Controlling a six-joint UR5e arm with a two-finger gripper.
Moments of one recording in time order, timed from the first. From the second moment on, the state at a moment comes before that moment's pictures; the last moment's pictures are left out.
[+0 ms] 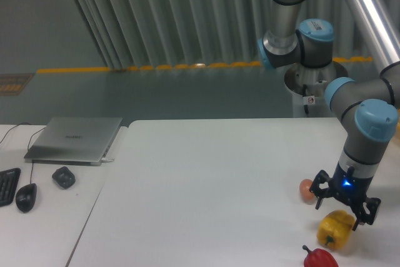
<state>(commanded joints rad) 2.44 -2.06 -1.52 -1.05 1.33 0.81</state>
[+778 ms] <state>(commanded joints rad) 2.43 -2.06 -1.52 -1.05 1.36 0.76</state>
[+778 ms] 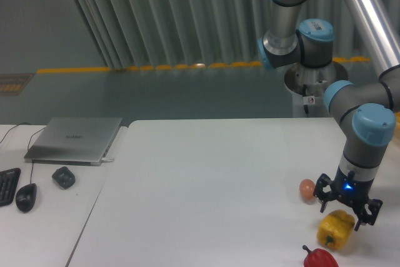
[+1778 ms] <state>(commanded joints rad) 2.48 -1.91 -1.52 -1.29 1.58 0.78</state>
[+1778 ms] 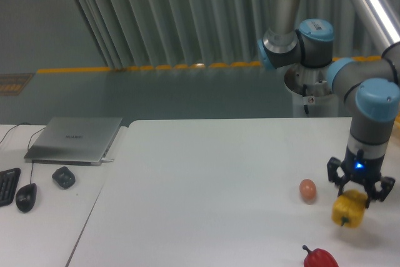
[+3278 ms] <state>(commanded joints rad) 2.69 -1.77 -1.52 -1.77 1.87 1.61</state>
